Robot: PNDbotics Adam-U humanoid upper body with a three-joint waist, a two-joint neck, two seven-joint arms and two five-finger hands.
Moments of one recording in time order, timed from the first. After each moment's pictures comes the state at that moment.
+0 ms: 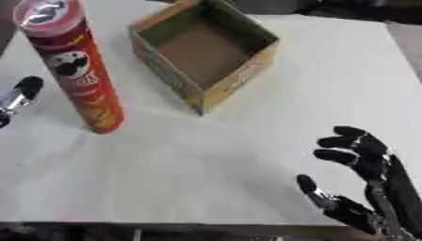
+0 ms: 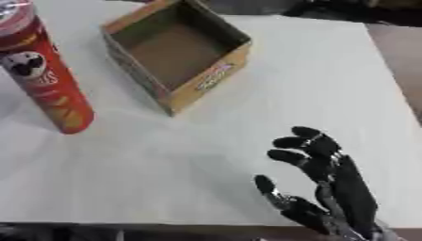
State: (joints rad) left arm -0.26 0.54 -0.01 -1.98 -0.12 0.35 0.02; right arm 0.13 -0.51 0.27 -1.98 0.97 -0.48 -0.65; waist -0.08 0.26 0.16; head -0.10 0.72
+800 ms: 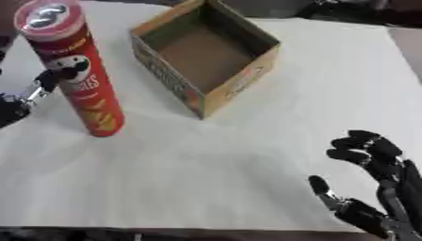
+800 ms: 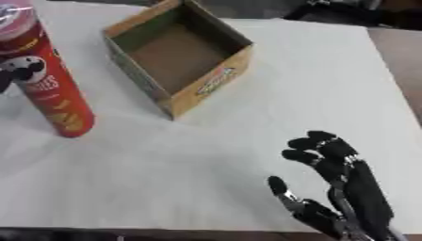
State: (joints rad) left arm -0.31 0.52 -0.04 -1.91 -0.13 0.38 -0.02; right arm 0.14 -0.50 0.23 -1.98 0.97 -0.41 -0.61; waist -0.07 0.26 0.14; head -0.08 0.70
